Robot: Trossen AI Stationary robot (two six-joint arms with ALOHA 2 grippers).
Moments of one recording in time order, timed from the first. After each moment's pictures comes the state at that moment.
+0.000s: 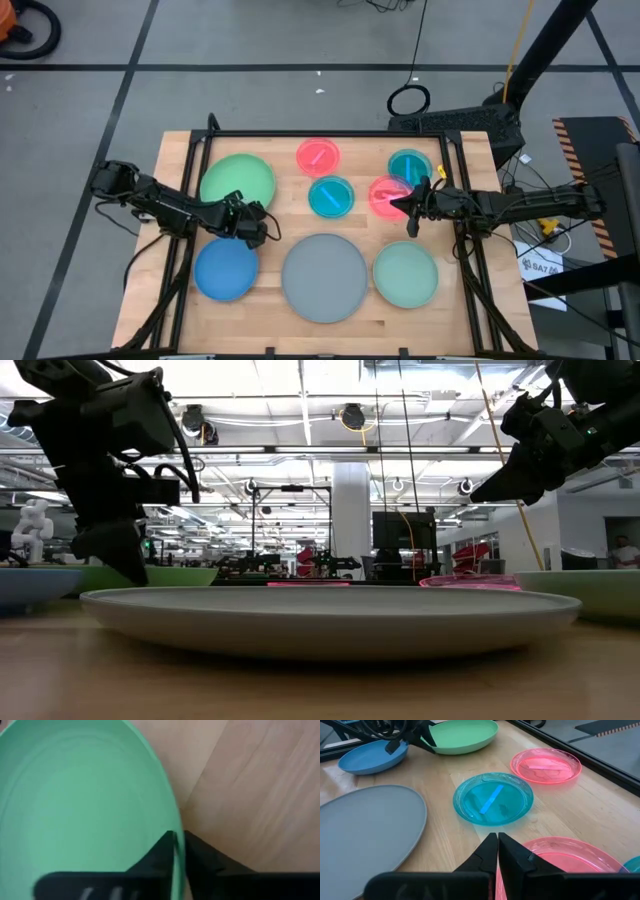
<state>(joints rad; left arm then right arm) -0.19 1.39 0.57 -0.57 -0.50 -0.56 0.01 0.57 0.22 -0.11 0.28 0.27</state>
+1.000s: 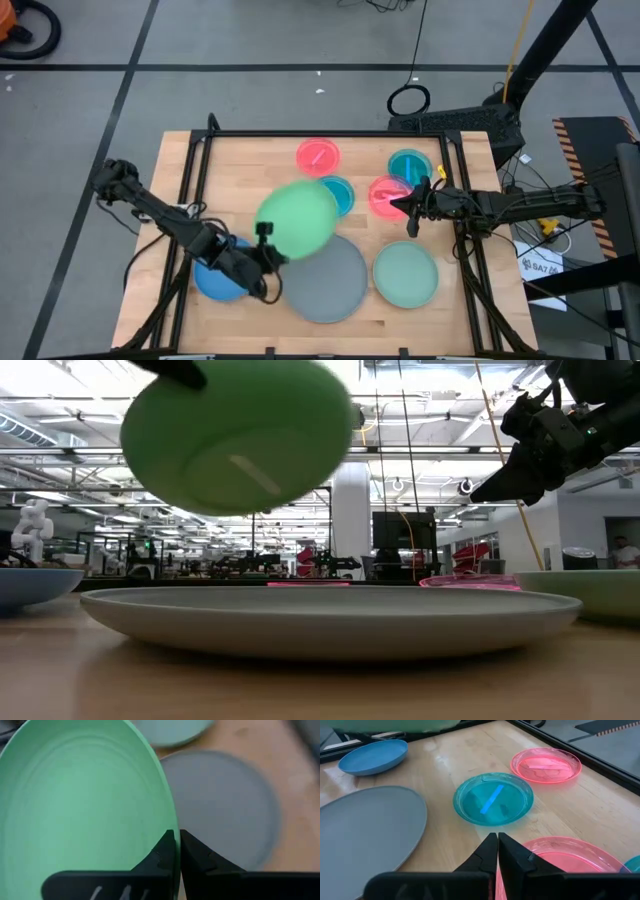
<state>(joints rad) -0.55 1.41 1.06 -0.47 -0.44 -0.17 0.01 0.57 0.22 -0.11 0.28 0.28</state>
